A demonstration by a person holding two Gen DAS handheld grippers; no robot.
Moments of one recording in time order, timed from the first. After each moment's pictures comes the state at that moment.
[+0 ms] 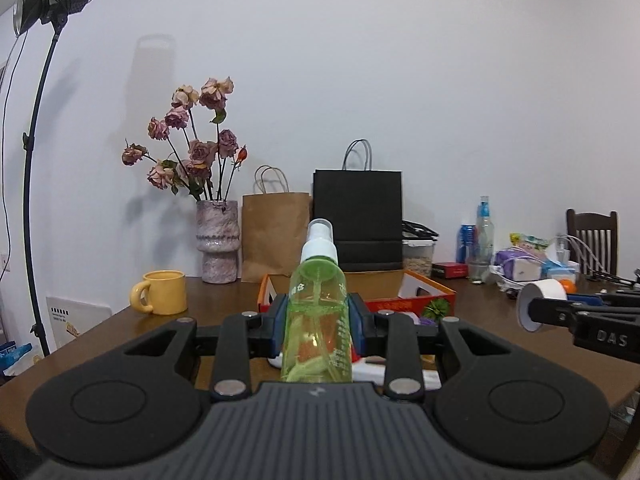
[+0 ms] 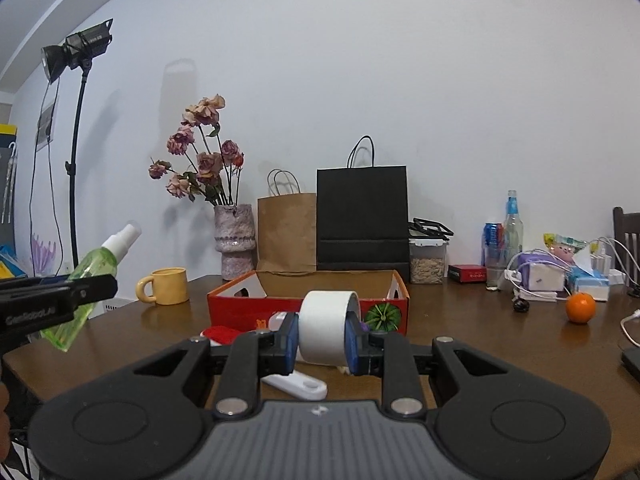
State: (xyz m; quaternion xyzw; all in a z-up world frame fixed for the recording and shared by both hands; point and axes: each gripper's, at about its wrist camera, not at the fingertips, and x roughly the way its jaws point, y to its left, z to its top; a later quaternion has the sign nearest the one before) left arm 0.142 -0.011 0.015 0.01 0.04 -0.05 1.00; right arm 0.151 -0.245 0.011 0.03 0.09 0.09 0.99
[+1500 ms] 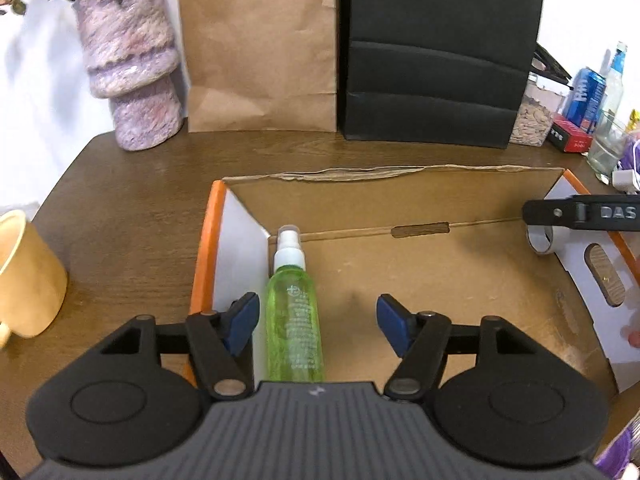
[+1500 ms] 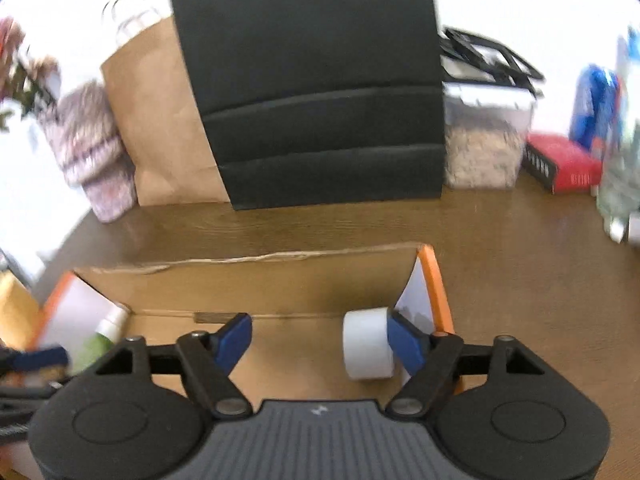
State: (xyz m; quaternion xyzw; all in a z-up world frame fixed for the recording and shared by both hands) left arm 0.615 -0.005 -0.016 0.03 0.41 -0.05 0.91; right arm 0.675 -0.261 -0.023 0.10 0.41 0.08 0.90
